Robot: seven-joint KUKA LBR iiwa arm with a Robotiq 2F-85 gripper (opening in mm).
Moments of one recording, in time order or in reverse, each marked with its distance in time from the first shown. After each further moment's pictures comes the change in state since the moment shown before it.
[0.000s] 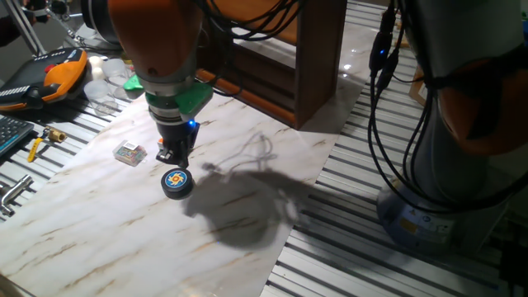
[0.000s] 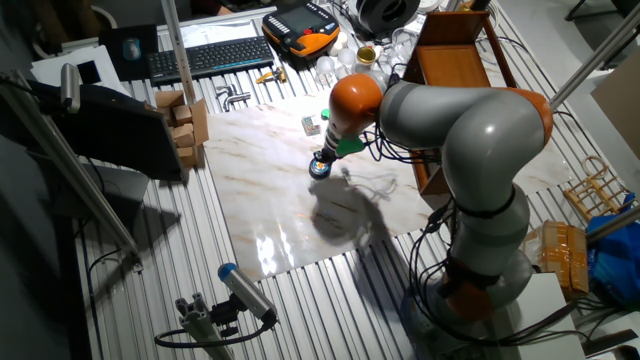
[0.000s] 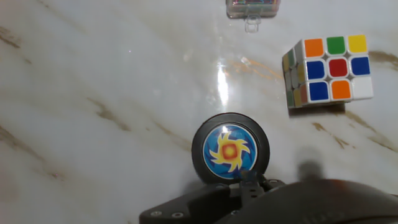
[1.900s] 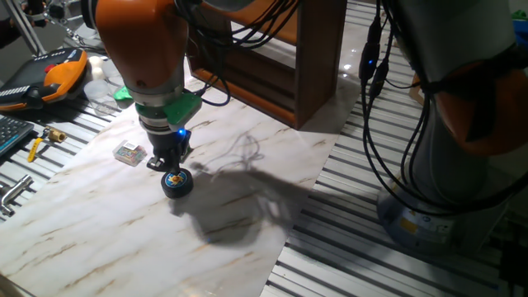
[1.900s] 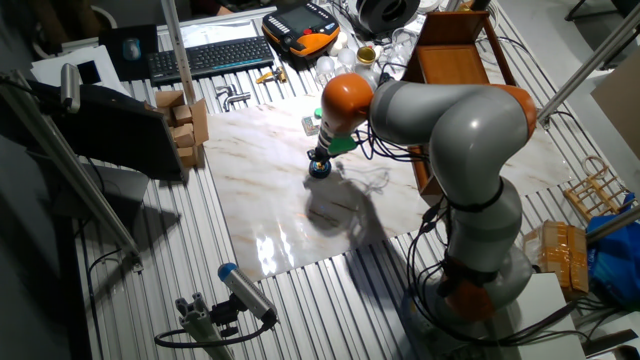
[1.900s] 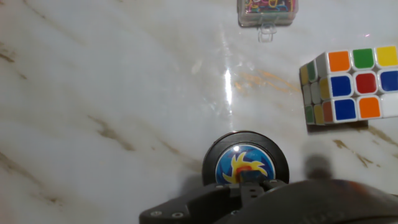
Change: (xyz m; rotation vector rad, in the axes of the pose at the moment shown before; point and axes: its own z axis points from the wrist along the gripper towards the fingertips) arm -0.015 0.009 0.023 0.003 -0.001 0.016
